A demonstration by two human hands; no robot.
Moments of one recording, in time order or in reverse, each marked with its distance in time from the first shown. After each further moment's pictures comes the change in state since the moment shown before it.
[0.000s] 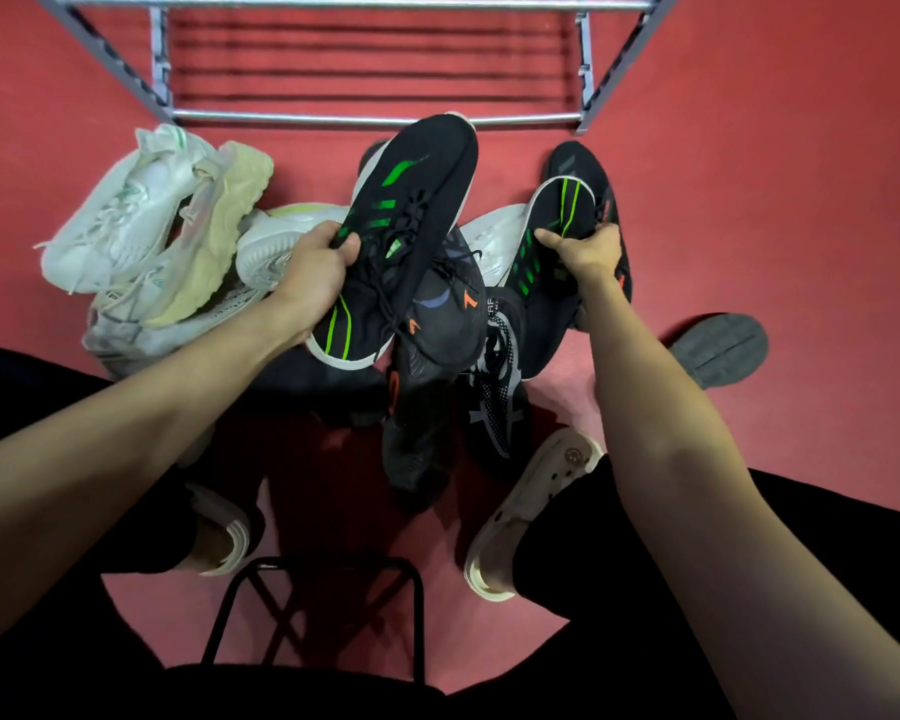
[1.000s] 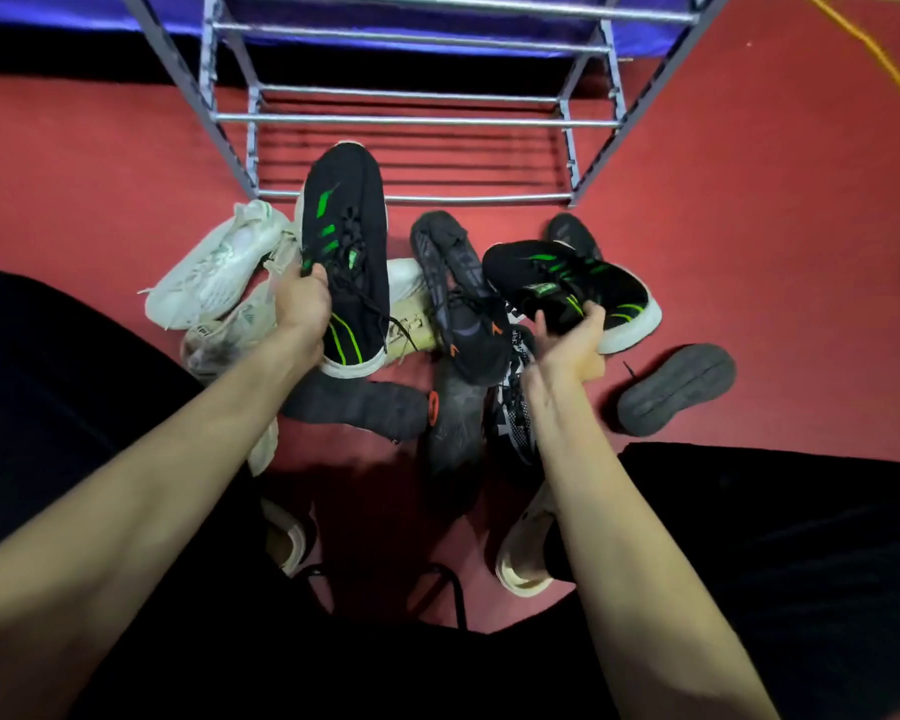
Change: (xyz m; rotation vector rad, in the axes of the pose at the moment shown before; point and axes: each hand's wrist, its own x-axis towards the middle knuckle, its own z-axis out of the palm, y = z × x) left_hand -0.050 0.021 -0.082 -0.209 0.316 0.008; right_hand -0.253 -0.056 -0.011 1.350 0.329 0.308
